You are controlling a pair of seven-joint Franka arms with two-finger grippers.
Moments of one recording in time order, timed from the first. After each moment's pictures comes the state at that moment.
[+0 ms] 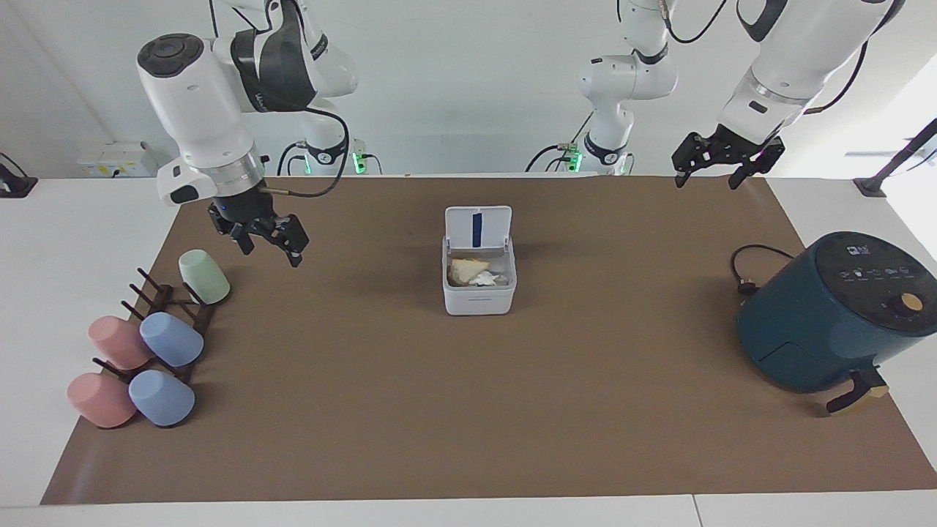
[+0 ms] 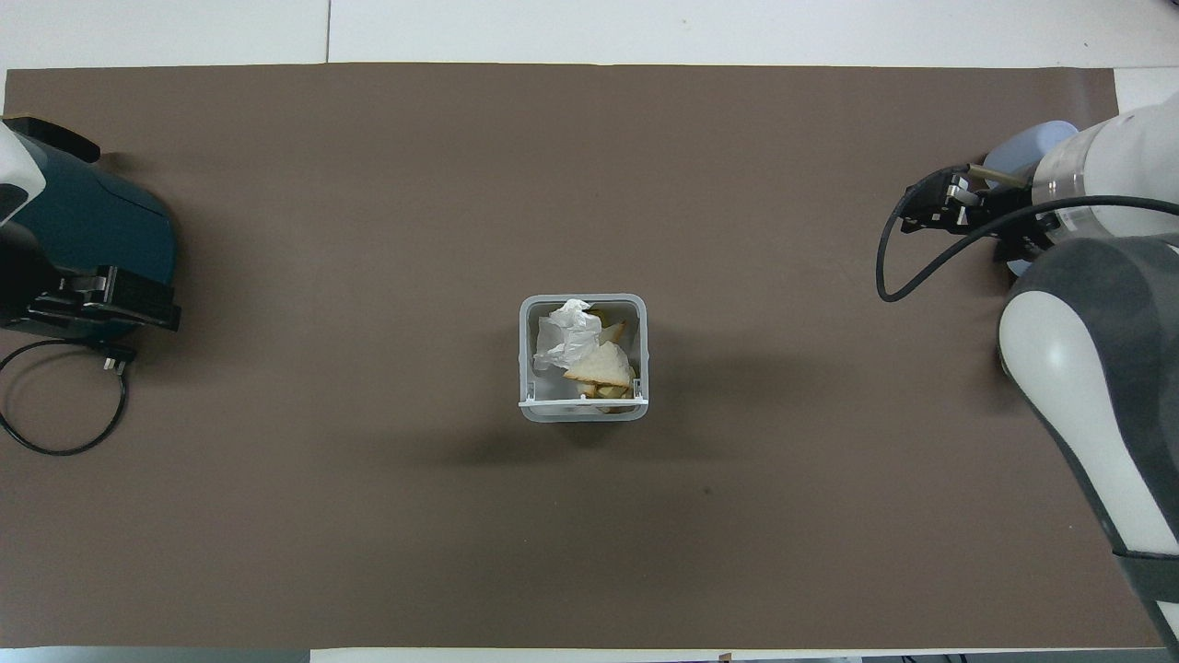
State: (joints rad) left arm -0.06 -0.04 -0.08 -1.58 -0.03 1.46 -0.02; right arm 0.04 0.05 0.04 -1.73 0.00 1.87 0.40
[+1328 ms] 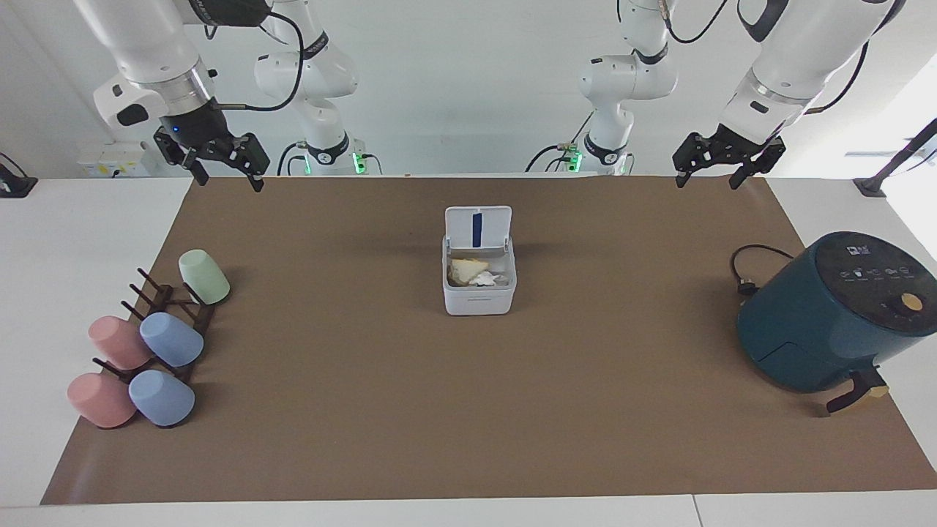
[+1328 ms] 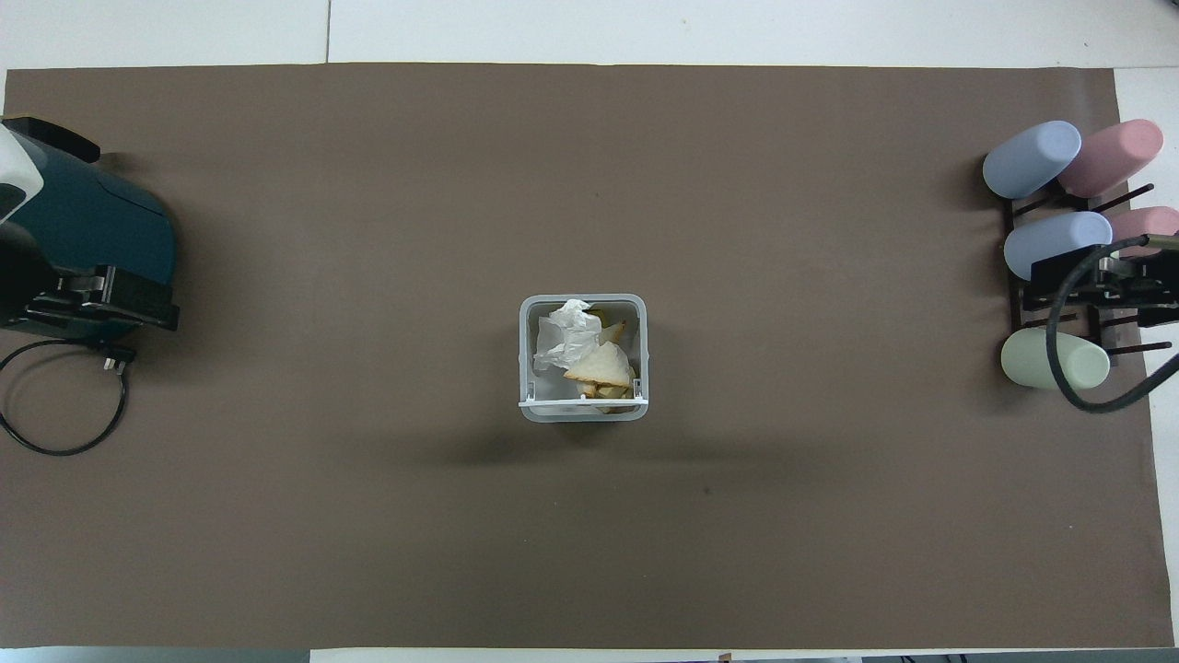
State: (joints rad) left arm -0.06 -0.04 -0.07 -1.58 -0.03 1.46 -0.02; right arm 0.01 -0.08 0.00 -1.64 -0.01 1.53 0.18
